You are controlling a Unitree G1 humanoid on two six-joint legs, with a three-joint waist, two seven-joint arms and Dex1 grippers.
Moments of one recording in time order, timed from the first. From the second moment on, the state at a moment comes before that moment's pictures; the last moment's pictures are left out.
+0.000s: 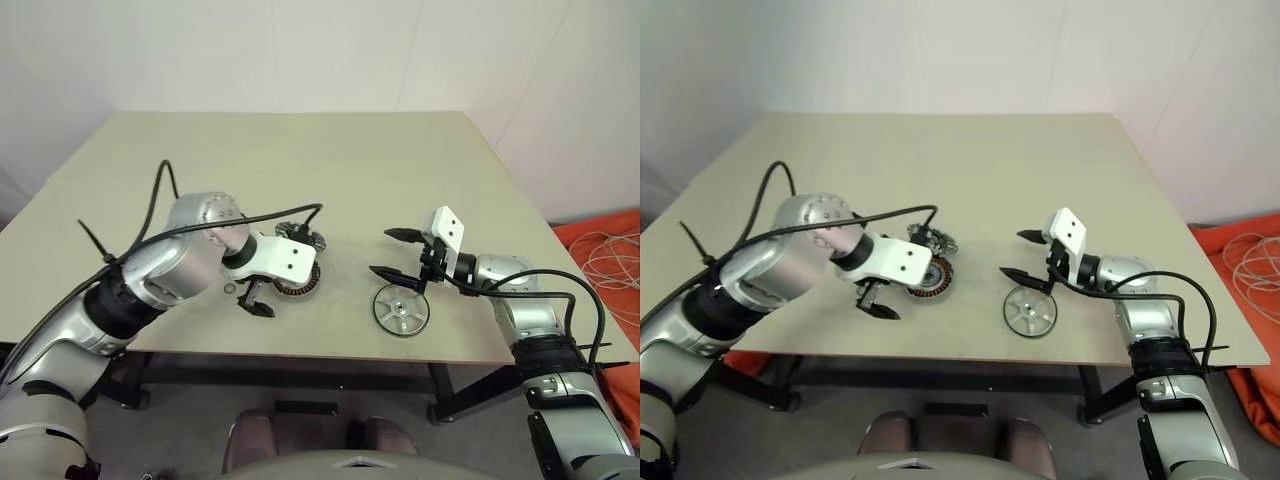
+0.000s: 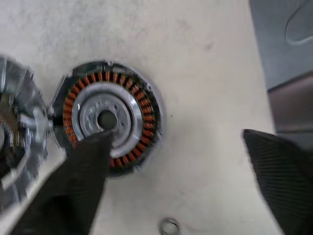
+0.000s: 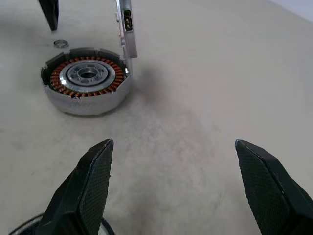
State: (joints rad) left arm -0.78 0.78 -0.56 -0.38 0.22 0.79 -1.54; right arm -0.39 -0.54 0.03 0.34 0.22 -0.03 1.11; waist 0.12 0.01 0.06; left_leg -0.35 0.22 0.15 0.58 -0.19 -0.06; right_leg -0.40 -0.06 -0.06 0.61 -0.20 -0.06
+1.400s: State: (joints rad) left arm 0.06 0.45 0.21 -0.07 -0.21 0.30 -0.86; right arm -0.37 -0.62 0.05 0.16 0.30 0.06 1.28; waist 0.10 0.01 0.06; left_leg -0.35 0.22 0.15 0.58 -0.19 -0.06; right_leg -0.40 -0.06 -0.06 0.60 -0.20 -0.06
